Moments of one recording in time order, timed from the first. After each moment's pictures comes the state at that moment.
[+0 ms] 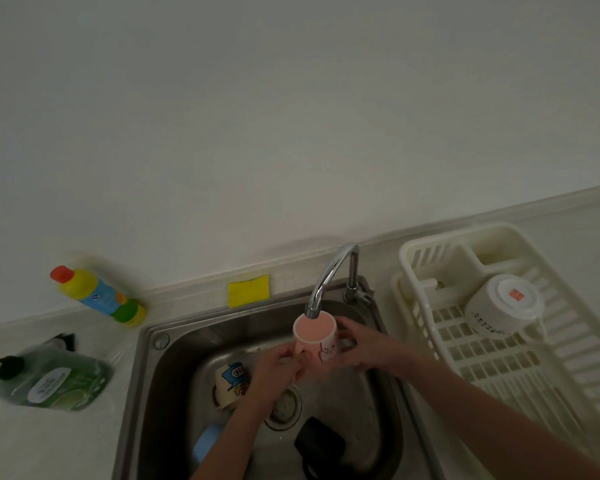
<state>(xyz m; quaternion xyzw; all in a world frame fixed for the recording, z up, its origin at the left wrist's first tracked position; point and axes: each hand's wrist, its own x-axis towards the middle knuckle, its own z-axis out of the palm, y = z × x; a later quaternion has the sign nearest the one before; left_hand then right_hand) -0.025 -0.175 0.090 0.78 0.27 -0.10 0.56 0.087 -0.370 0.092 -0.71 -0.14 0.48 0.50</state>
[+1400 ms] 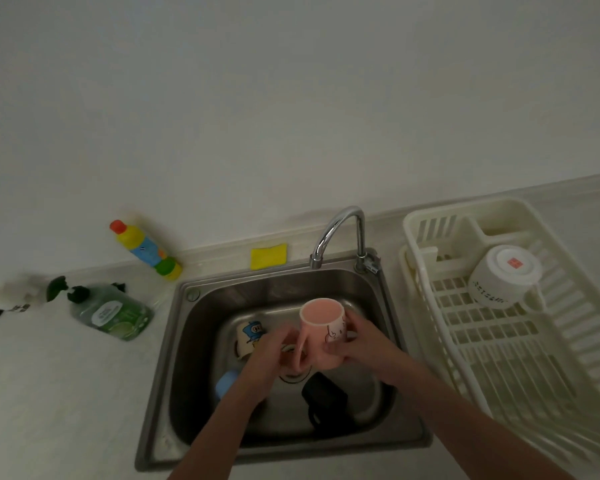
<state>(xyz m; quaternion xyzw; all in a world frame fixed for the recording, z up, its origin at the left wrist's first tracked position) -0.104 -0.212 0.143 0.63 0.35 -0.09 0.68 -0.003 -0.386 0.088 -0.64 -0.10 0.41 0.65</state>
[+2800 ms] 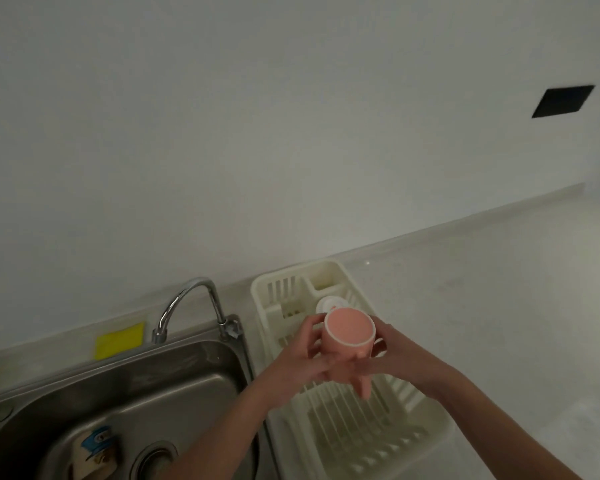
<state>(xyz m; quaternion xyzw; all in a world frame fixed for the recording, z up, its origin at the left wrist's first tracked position) 0.024 -0.447 0.200 0.66 -0.06 -0.21 0.71 0.038 -0.664 0.246 -0.84 -0.13 0.20 0.48</state>
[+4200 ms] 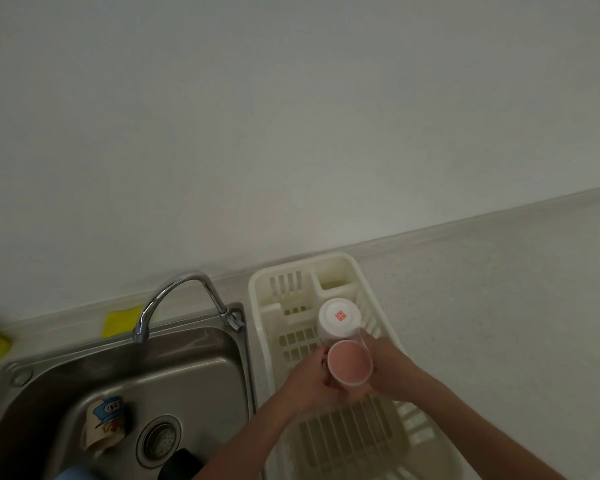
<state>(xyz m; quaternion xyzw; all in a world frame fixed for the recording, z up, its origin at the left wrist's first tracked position) 0.062 -0.496 0.149 0.84 0.04 -0.21 0.50 0.113 -0.668 0.184 -0.91 -0.18 0.27 0.26</state>
